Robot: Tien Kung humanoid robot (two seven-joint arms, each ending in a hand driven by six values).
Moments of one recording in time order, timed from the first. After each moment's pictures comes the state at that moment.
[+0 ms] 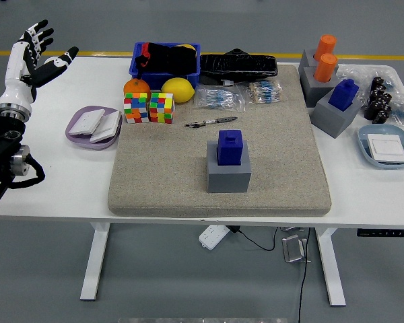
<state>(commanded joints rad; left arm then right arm) -0.73 0.40 -0.81 -0.79 0.68 0.34 -0.40 0.11 -0.38 1.86 0.18 -1.57 0.17 -0.24</state>
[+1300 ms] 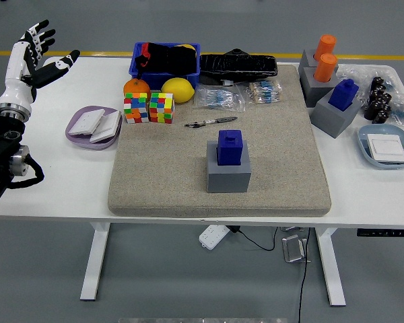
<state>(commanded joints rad) -0.73 0.41 -0.80 -0.80 0.69 0.34 -0.40 0.12 -0.39 1.83 0.18 -1.55 0.17 -0.24</state>
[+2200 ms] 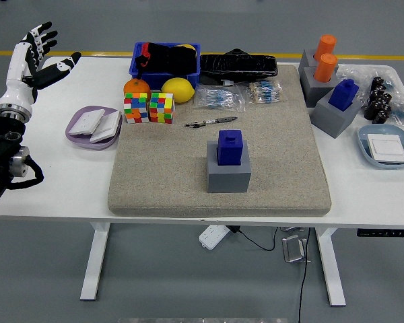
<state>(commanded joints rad) -0.73 0.41 -0.79 -0.81 0.69 0.34 -0.39 0.11 -0.39 1.82 0.18 -1.55 0.17 -0.24</state>
